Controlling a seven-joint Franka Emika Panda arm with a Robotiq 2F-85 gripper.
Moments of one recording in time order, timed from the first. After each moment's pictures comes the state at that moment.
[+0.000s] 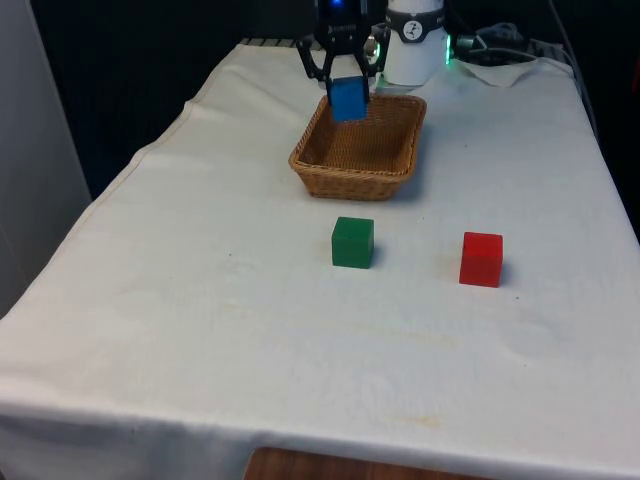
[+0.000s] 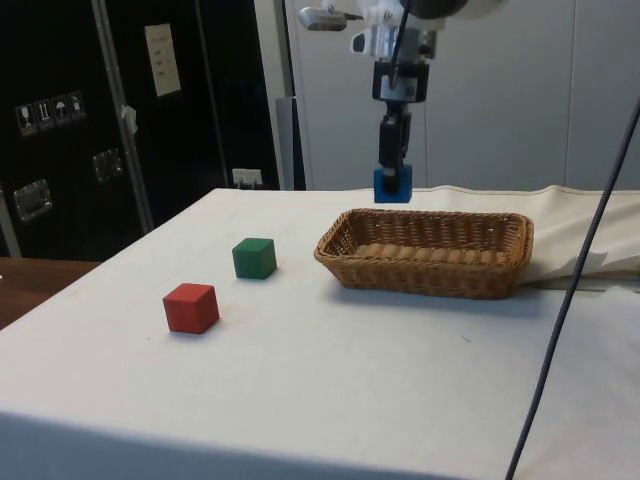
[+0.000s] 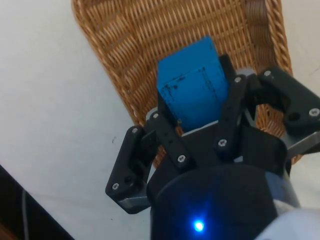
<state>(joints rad) 0.01 -0.16 -0.25 -2.71 0.15 2.65 -0.44</state>
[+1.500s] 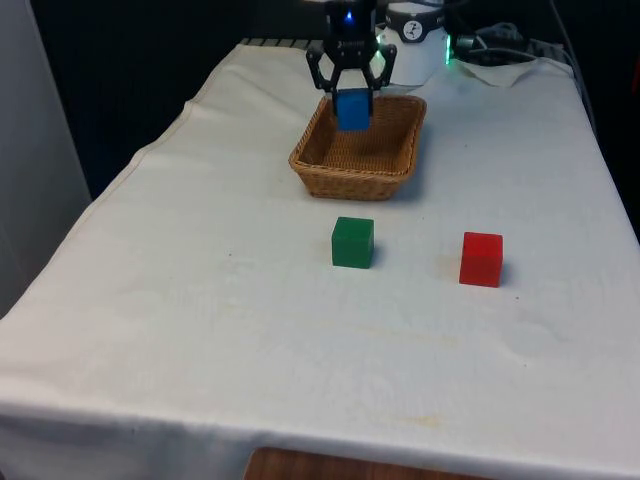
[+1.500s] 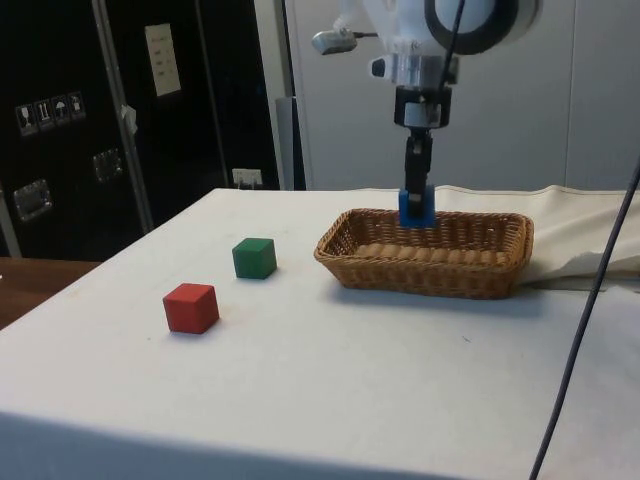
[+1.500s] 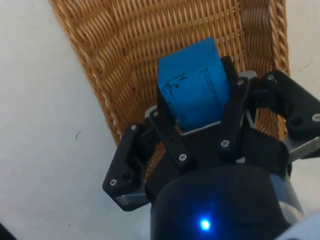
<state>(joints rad) 0.01 -0.15 -0.24 -2.82 0.02 2.78 -0.38</state>
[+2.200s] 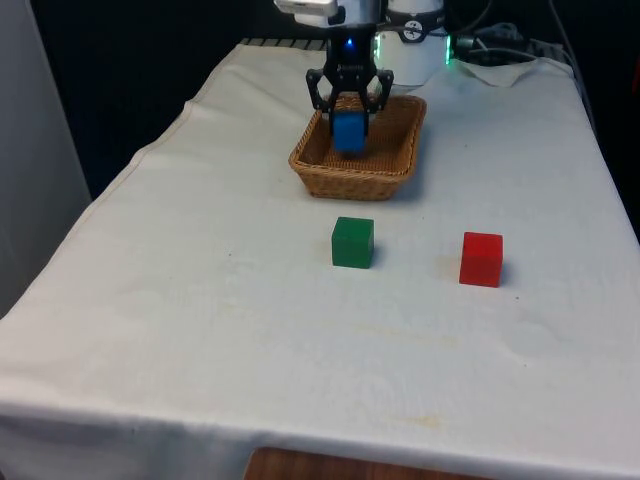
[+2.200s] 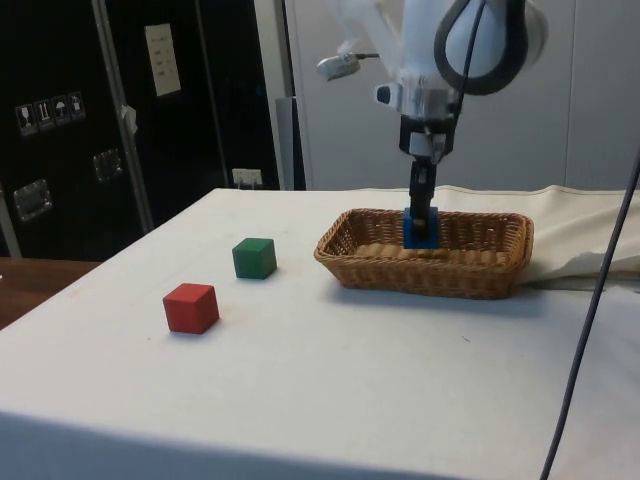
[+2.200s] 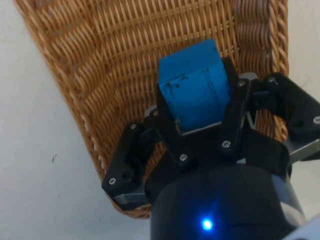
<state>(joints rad) 0.01 -0.02 -0.24 -2.84 -0.01 2.95 -0.35</state>
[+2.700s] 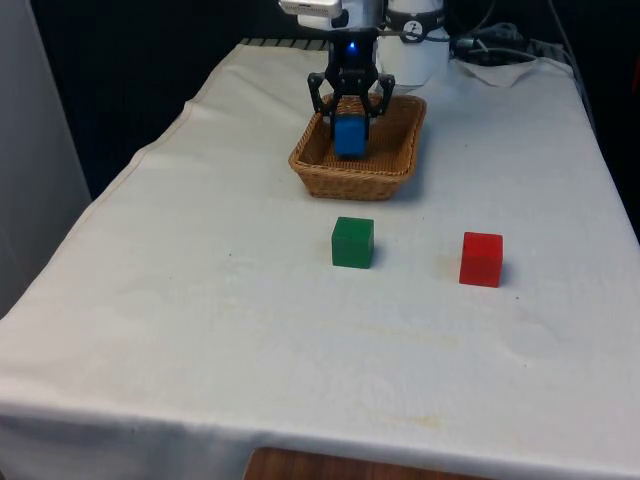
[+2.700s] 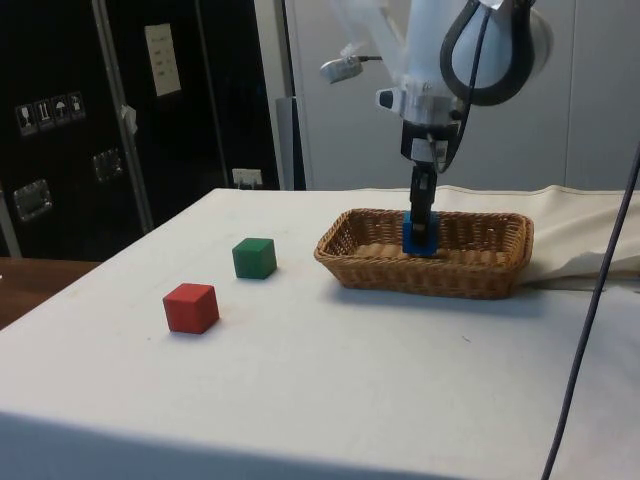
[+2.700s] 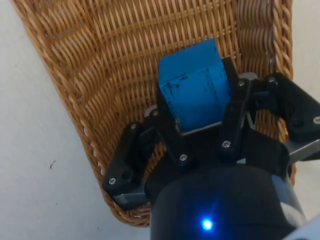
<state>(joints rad) 0.02 0.01 -0.24 -2.86 -0.01 3.03 -0.35</state>
